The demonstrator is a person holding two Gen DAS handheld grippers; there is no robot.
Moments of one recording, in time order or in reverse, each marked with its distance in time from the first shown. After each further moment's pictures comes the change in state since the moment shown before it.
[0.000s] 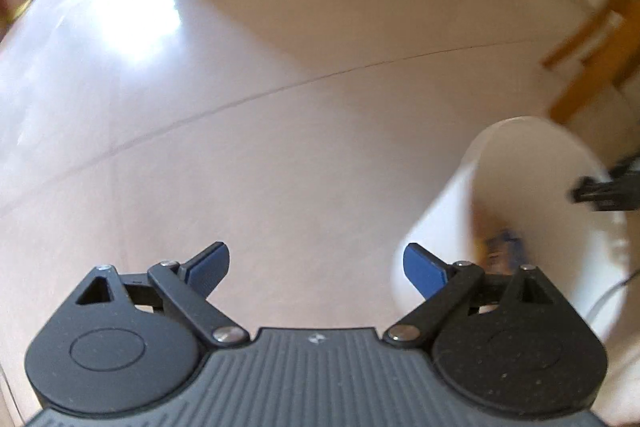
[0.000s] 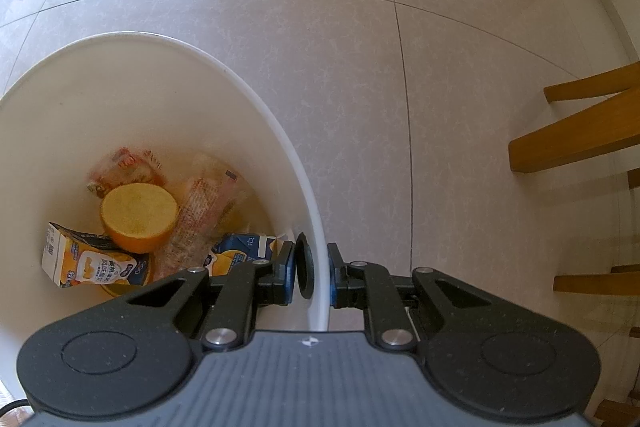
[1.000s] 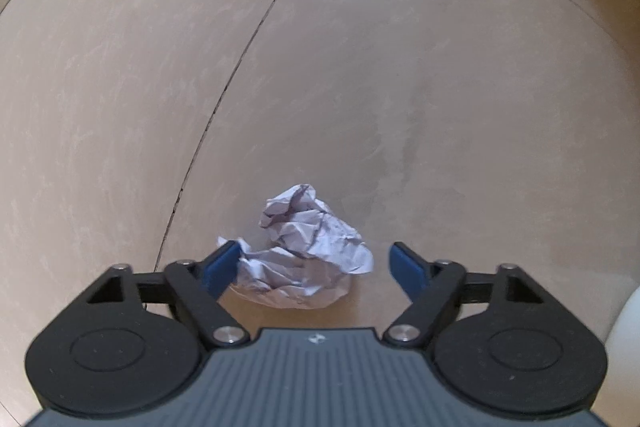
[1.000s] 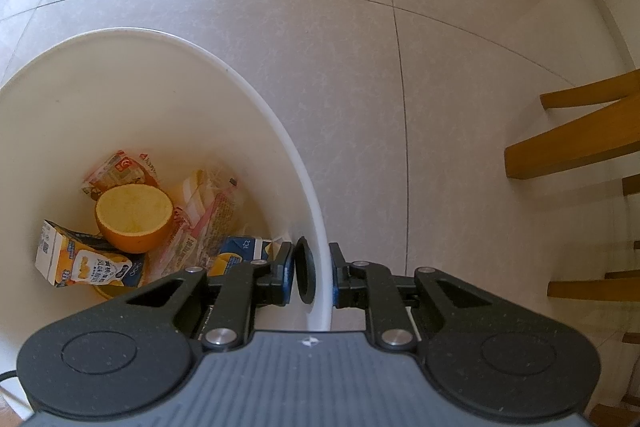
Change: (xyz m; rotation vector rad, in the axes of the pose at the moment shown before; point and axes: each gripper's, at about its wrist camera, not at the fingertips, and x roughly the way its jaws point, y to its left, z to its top) left arm 0.218 0.166 -0.163 -0.647 0.197 0.201; right arm 0.001 0.005 -0.001 -0.011 -0.011 -0.022
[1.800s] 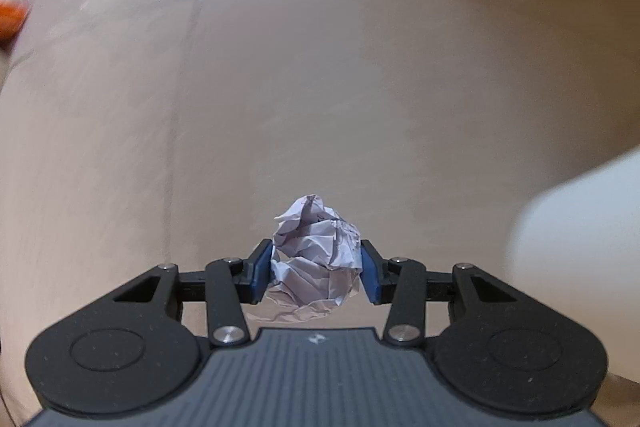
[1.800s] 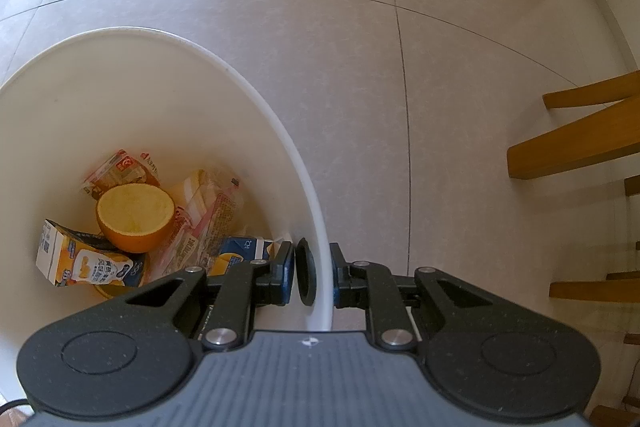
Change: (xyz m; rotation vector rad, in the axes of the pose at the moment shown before) left arm -0.164 -0.111 0.012 0.392 -0.018 -0.083; right arm -0.001 -0.002 0.000 -0.001 0.002 0.008
